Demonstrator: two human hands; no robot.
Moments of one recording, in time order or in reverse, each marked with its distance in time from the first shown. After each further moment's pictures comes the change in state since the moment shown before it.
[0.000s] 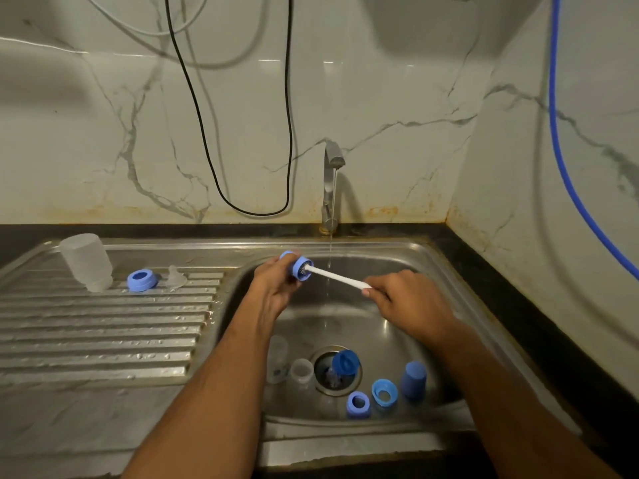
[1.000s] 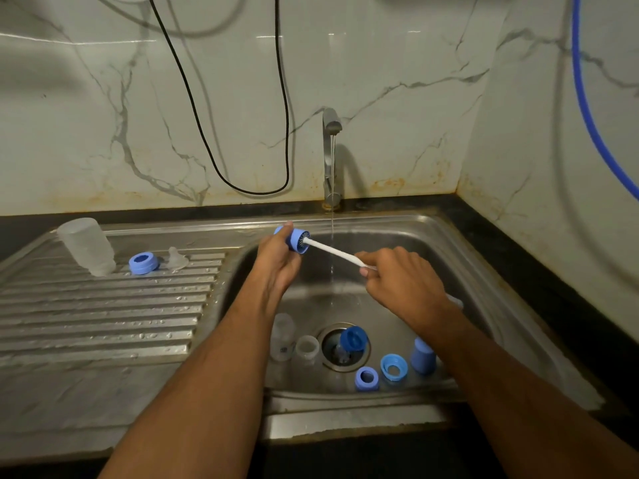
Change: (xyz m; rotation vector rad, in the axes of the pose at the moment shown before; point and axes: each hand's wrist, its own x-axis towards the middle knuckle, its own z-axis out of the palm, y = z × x) left_hand -0.003 0.001 0.009 -0.242 -0.002 0.033; right_hand -0.006 -0.021 0.010 0.071 0.000 0.106
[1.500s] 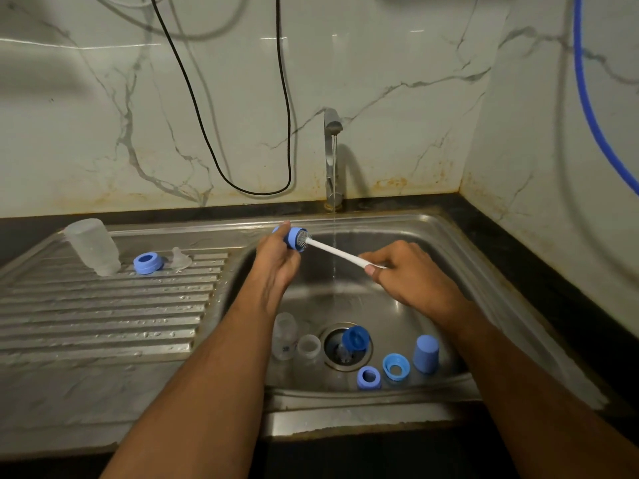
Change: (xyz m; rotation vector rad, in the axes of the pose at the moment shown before) left_hand -0.002 0.002 0.001 -0.077 0.007 -0.006; right_hand -0.002 0.007 -0.010 0.341 -0.043 0.067
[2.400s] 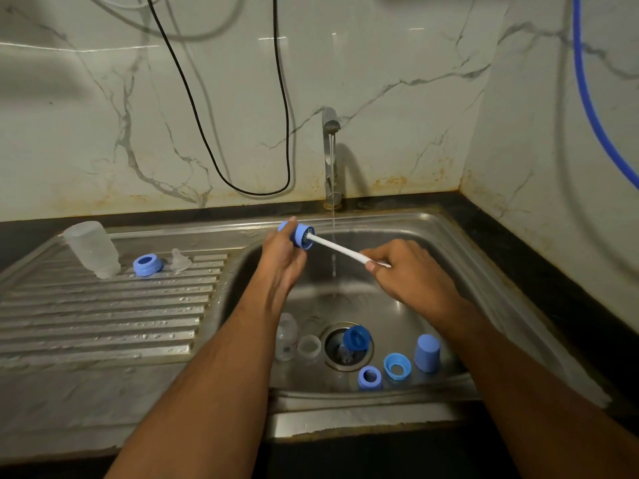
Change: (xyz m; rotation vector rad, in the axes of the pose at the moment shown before) left_hand 0.000 -0.007 0.005 0.075 -0.040 0.030; right_hand 0.001 -0.001 -0.001 -0.024 0.027 0.055
